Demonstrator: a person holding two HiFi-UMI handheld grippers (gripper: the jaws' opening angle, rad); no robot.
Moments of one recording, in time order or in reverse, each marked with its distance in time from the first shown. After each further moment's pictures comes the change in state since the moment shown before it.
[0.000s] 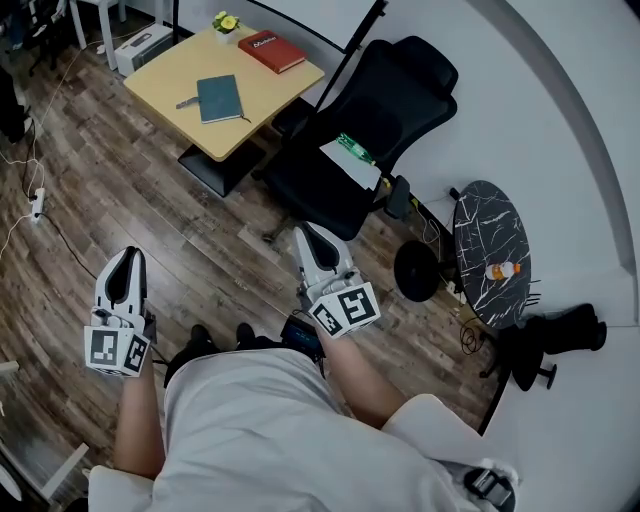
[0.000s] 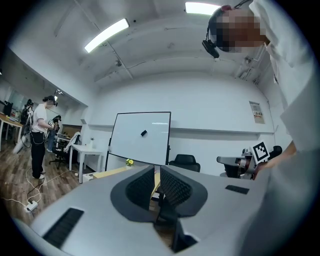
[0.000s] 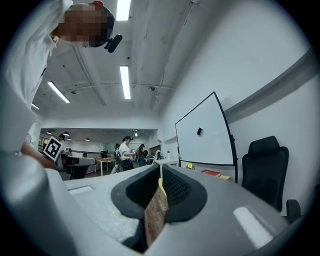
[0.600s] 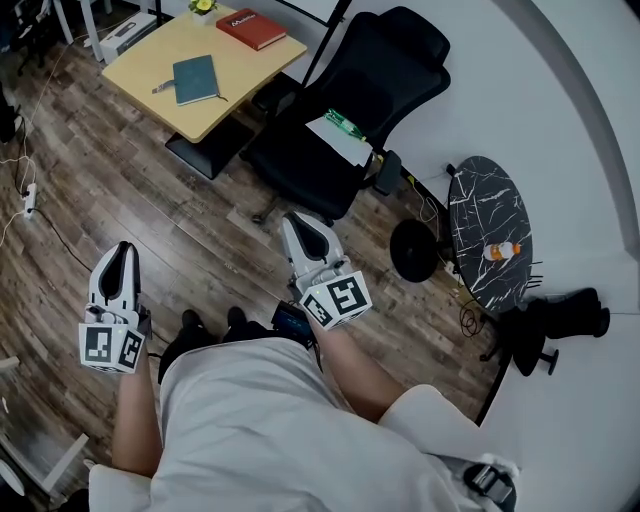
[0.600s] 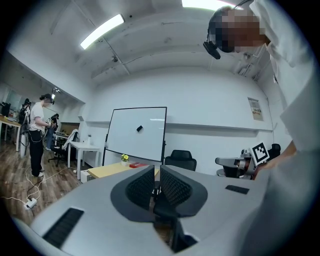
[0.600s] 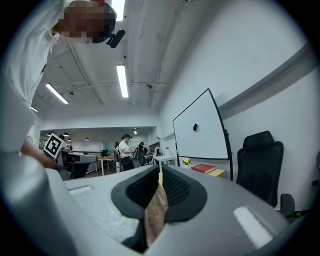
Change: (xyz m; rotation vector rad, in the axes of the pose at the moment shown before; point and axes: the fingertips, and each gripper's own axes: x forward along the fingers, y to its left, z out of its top) left arm 0.018 -0.056 -0.022 0.004 0.047 -0.008; right arm -0.038 -0.038 -0.021 0.028 0.034 -0.003
